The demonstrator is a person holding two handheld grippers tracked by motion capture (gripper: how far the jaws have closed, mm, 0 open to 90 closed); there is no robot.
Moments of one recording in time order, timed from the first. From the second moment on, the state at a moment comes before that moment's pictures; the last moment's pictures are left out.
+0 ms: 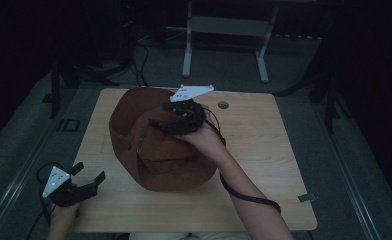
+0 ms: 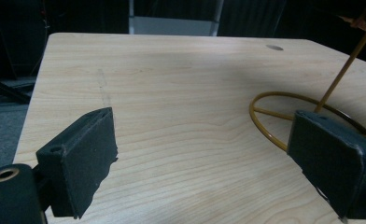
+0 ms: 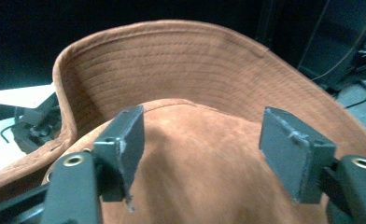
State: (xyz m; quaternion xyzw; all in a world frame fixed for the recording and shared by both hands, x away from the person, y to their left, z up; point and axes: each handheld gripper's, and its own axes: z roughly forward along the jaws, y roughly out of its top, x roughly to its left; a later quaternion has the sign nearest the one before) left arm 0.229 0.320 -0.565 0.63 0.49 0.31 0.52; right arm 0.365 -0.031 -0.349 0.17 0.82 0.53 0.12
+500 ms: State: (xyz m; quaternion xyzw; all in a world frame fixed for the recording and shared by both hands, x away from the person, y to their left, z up) left arm 0.230 0.317 -0.569 0.63 0.49 0.31 0.52; right arm 0.367 -0.074 -0.353 0.17 0.81 0.55 0.09
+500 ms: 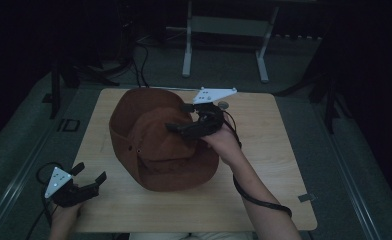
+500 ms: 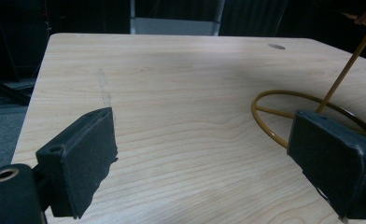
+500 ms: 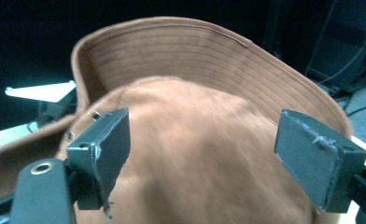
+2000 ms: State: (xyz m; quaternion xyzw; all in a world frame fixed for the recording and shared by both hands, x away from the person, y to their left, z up) left arm 0.231 0.315 -0.574 0.64 0.49 0.33 0.49; right arm 0.376 -0.230 -0.472 0.31 0.79 0.50 0.20
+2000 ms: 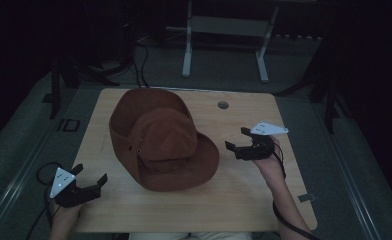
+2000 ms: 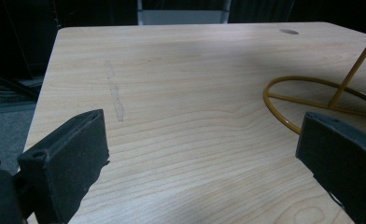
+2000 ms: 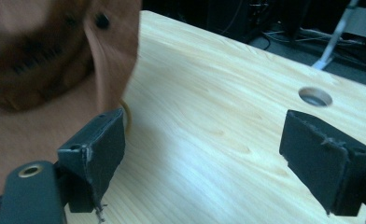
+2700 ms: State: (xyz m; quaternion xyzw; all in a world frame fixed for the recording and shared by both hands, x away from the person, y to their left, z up) left arm 0.233 0.312 -0.575 0.65 0.48 0.32 0.49; right arm 0.359 -0.273 -0.540 0.34 0.79 0.47 0.20
